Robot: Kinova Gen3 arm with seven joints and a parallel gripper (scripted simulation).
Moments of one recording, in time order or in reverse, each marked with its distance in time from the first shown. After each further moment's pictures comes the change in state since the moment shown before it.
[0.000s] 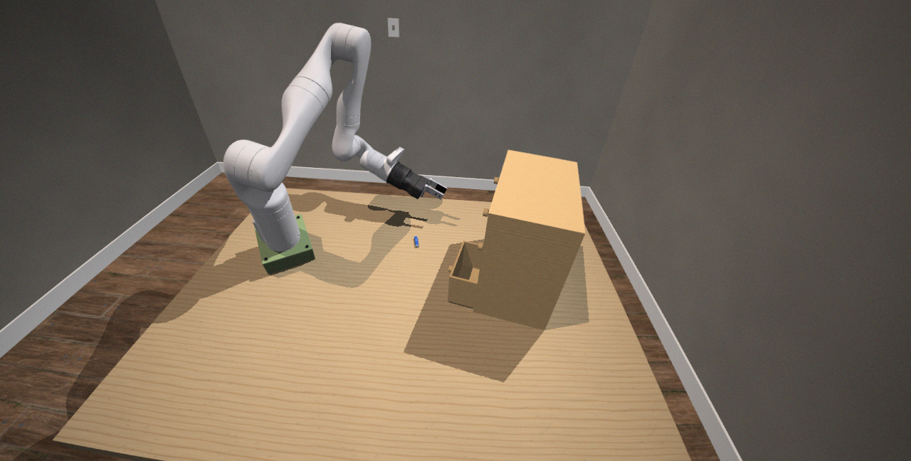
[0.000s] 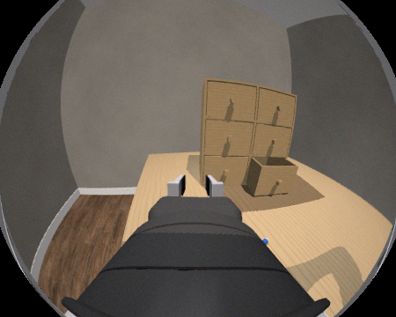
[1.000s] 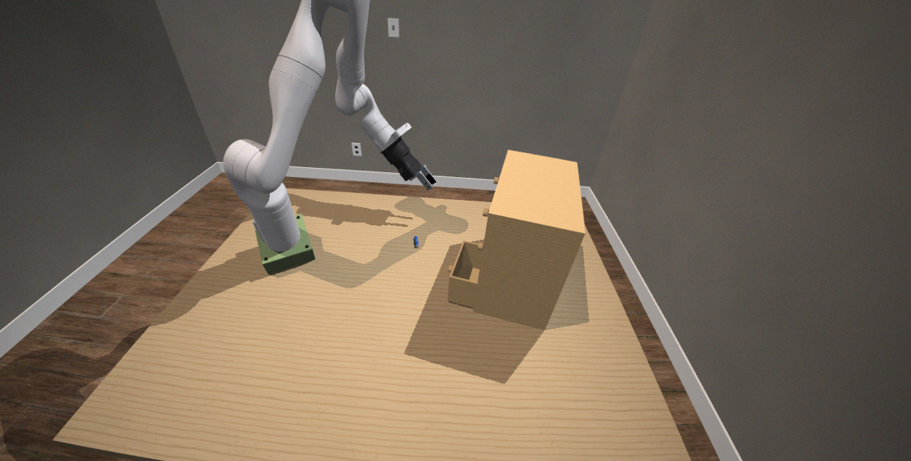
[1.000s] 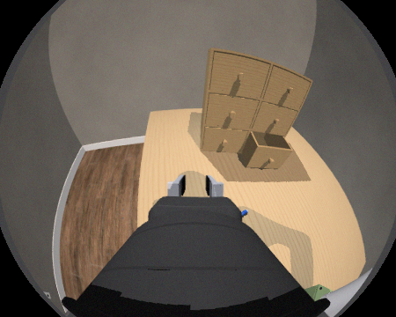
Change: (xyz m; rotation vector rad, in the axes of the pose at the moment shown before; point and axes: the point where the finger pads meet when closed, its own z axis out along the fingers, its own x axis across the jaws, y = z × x) arm 0.002 -0.015 -0.043 -0.472 -0.003 -0.040
